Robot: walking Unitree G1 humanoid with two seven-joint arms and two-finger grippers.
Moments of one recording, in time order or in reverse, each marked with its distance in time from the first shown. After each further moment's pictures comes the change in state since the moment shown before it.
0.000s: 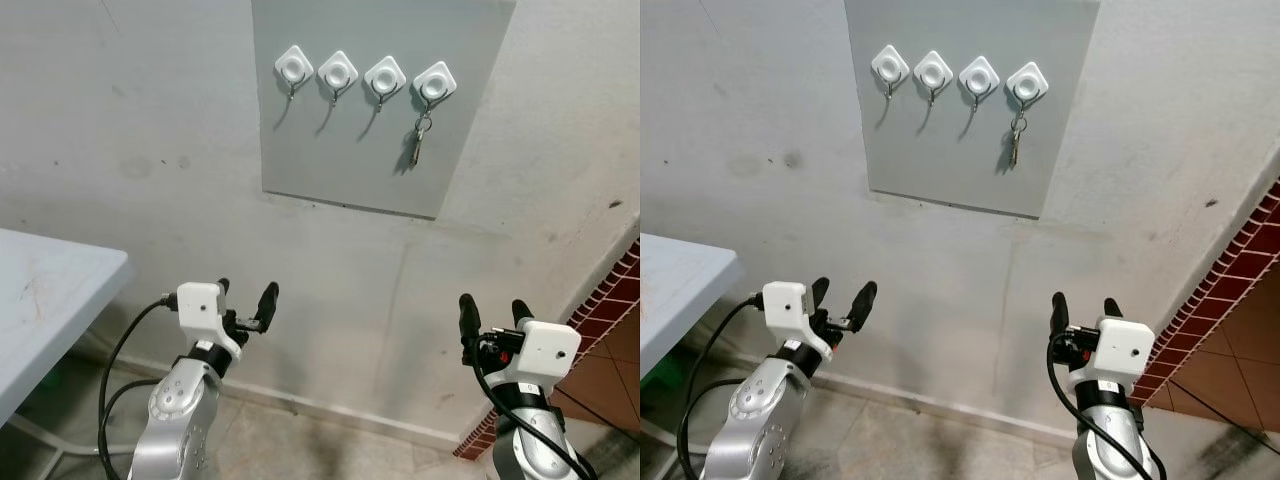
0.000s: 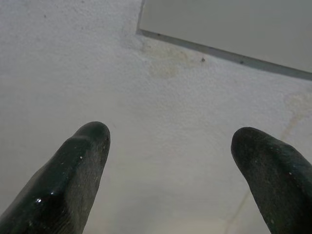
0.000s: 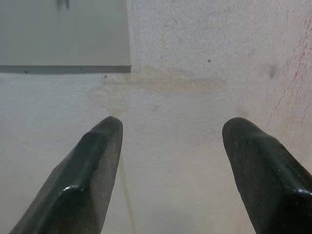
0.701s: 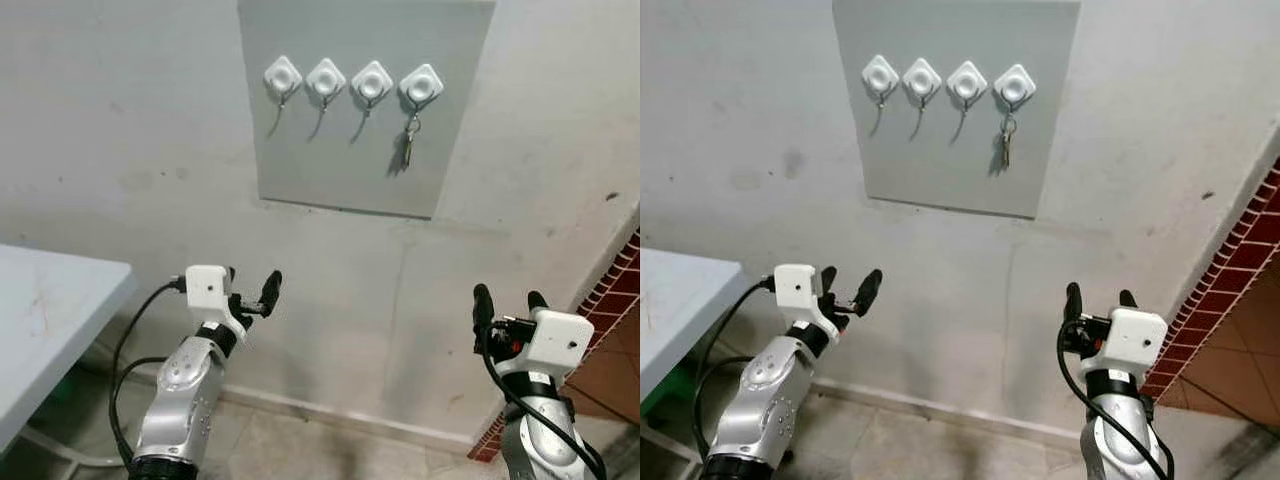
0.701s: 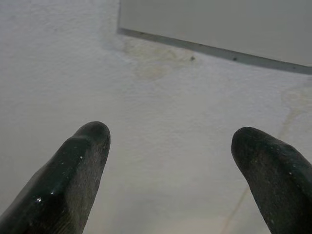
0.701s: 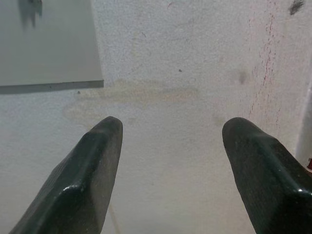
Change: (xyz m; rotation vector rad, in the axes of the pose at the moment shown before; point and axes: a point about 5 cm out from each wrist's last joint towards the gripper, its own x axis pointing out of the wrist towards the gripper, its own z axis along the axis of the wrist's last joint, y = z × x) left arm 0.020 0.000 -0.003 -0.028 0.049 -0.033; right arm 0.007 -0.007 0.007 -0.021 -0.045 -0.048
